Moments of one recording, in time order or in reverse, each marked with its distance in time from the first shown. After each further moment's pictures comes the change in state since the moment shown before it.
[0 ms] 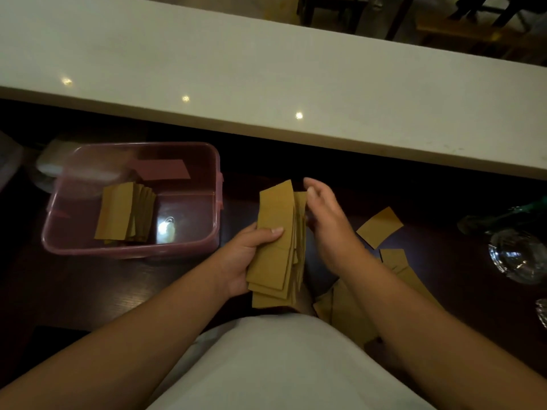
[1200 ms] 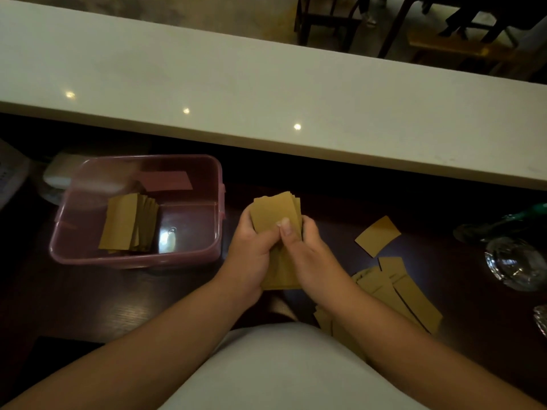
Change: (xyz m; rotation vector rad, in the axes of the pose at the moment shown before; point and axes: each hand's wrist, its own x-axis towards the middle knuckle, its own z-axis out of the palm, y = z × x) left_hand -0.017 0.008 0.043 0.197 0.307 0.420; right_hand -0.052 -0.028 0.029 -0.303 -0.076 0.080
